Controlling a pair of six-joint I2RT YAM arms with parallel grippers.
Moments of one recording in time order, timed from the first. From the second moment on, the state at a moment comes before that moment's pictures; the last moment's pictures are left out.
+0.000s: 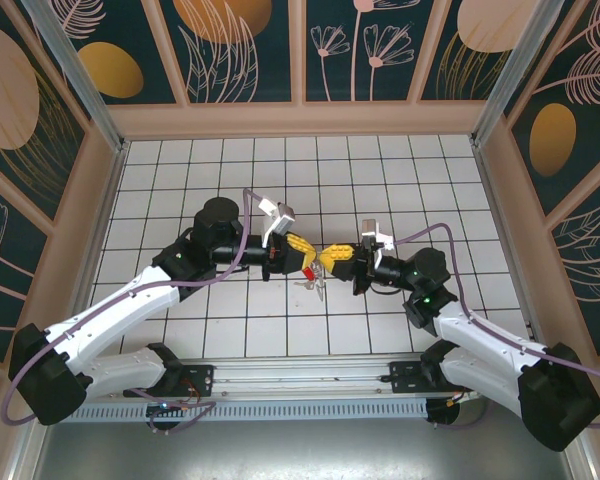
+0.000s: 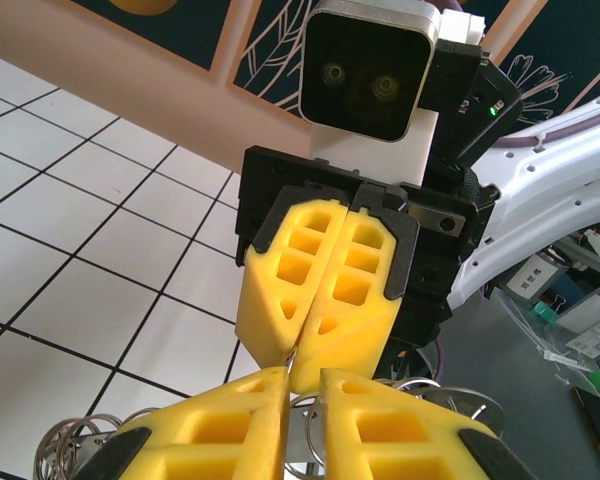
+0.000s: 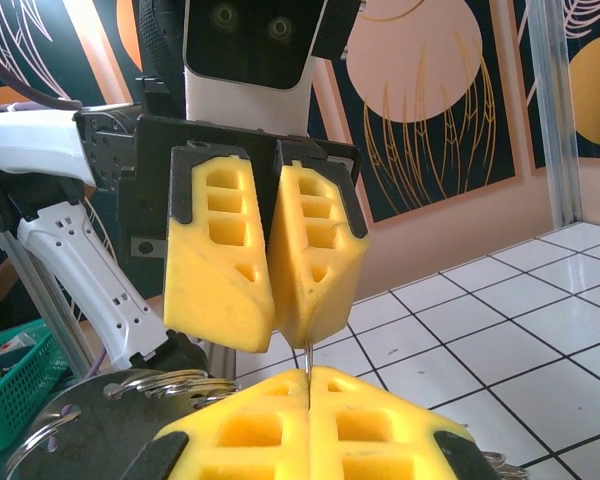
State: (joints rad) left arm -0.76 1.14 0.90 -0.04 0.75 -0.27; right arm 0.62 0.93 0.33 0.87 -0.78 0.45
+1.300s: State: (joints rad) left arm -0.76 1.16 0.88 0.00 0.75 -0.24; right arm 0.62 0.99 0.32 0.96 -0.78 0.48
